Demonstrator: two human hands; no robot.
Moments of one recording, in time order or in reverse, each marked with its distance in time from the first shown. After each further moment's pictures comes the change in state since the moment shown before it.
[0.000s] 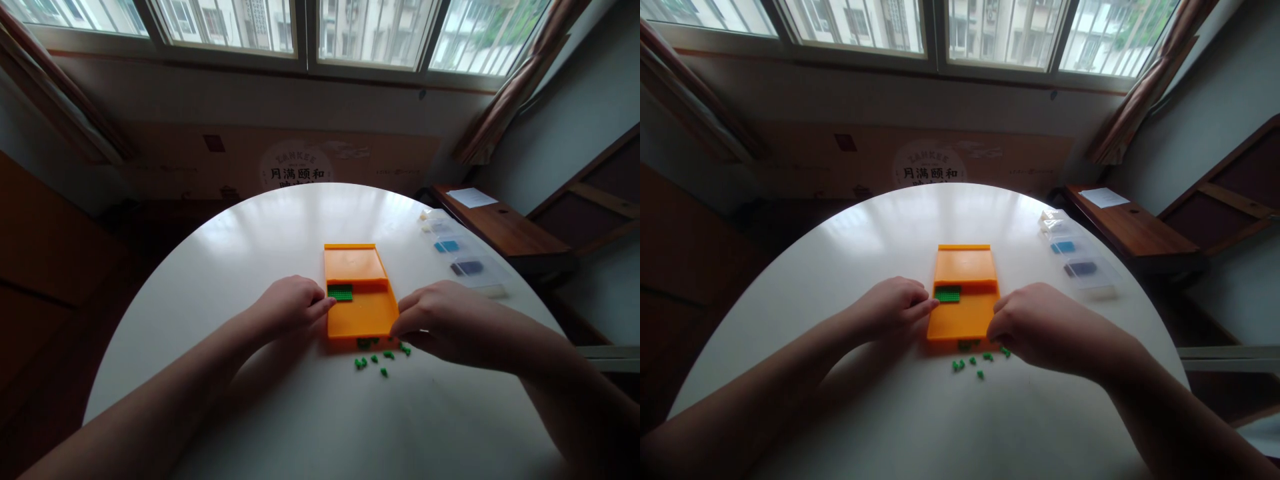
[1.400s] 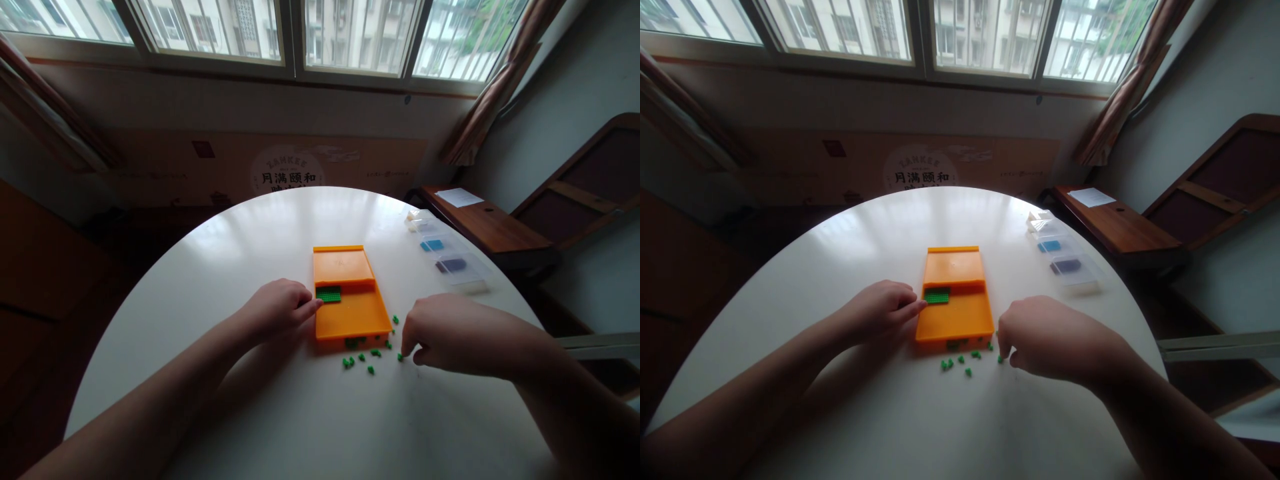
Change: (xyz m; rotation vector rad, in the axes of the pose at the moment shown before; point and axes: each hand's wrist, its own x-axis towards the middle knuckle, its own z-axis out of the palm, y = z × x) left_hand 0.001 -0.006 0.002 -0.009 0.020 0.020; right_hand -0.021 0.009 0.009 0.001 -0.170 0.228
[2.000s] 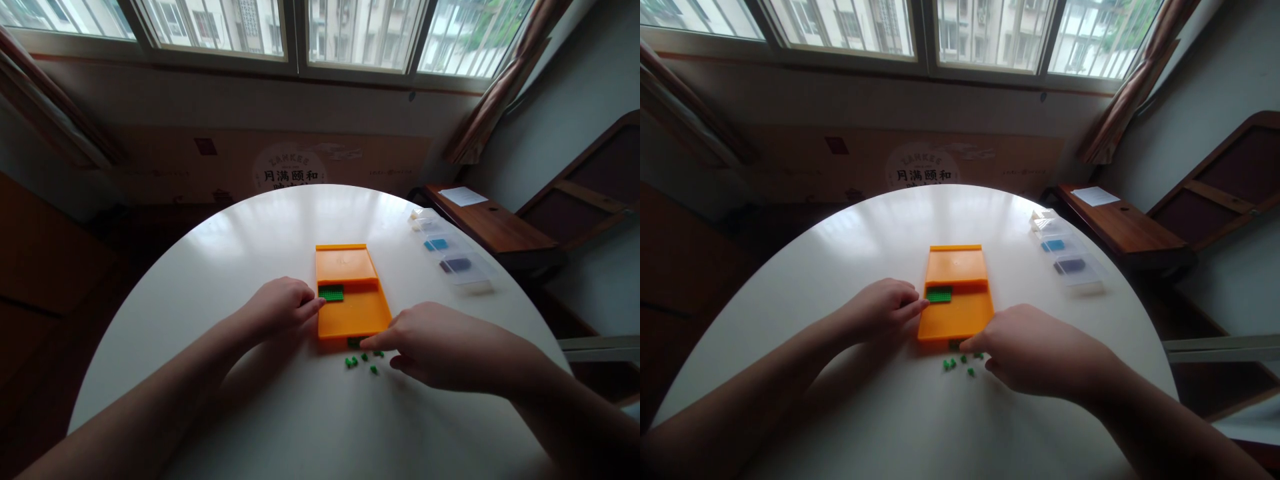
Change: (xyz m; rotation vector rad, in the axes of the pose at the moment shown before) left_hand 0.000 0.000 0.000 0.000 -0.016 -0.004; right_hand 0.007 -0.027 0.000 0.033 0.100 -0.147
